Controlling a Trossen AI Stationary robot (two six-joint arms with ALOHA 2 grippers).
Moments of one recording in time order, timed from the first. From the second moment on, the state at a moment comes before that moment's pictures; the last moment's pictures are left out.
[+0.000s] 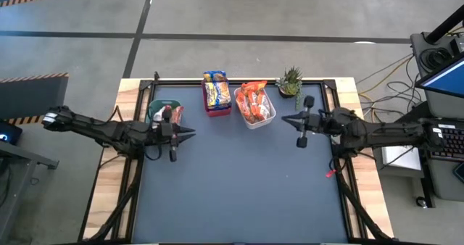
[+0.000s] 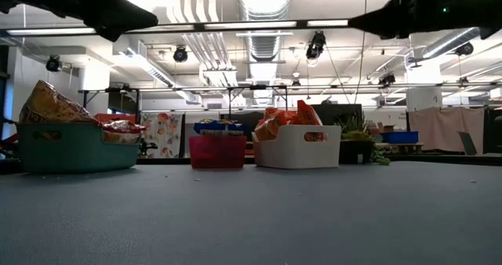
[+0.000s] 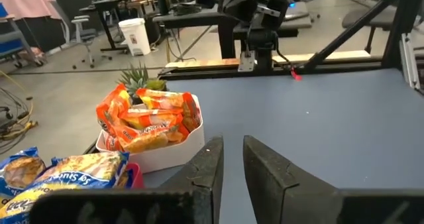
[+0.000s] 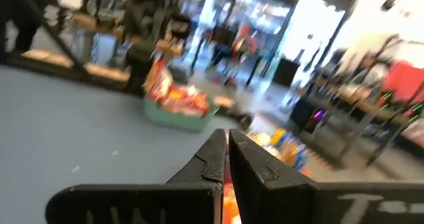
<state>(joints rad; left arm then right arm) -0.22 0.65 0.45 0.02 -0.44 0.04 -0.15 0.64 0.31 0.37 0.02 -0.35</state>
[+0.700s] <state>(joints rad) -0.22 0.62 0.31 0.16 -0.44 0.01 -0.26 0.14 0.20 0.23 0.03 -0.25</state>
